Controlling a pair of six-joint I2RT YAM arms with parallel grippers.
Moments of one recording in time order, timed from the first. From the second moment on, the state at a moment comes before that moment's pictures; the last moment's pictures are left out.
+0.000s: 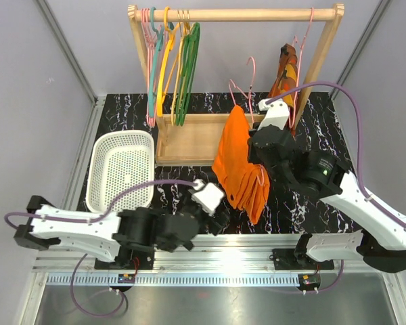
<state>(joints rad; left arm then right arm) -1.63 1.04 1.04 -0.42 -0.87 -0.24 1.04 1.21 1.61 -0.92 0.74 0.49</state>
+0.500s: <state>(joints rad) -1.54 1.30 1.13 -0.02 -0.90 -0.18 1.04 1.15 1.56 -0.88 0.74 0.50</state>
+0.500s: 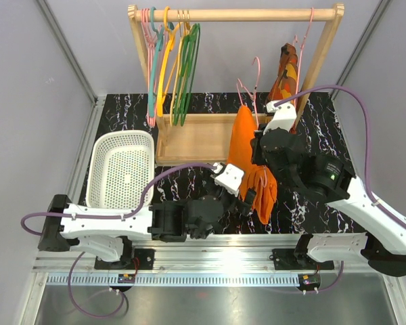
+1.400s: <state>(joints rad) -1.49 1.37 1.15 0.07 -0.81 -0.16 1.04 1.16 1.57 -0.84 0.80 0.46</state>
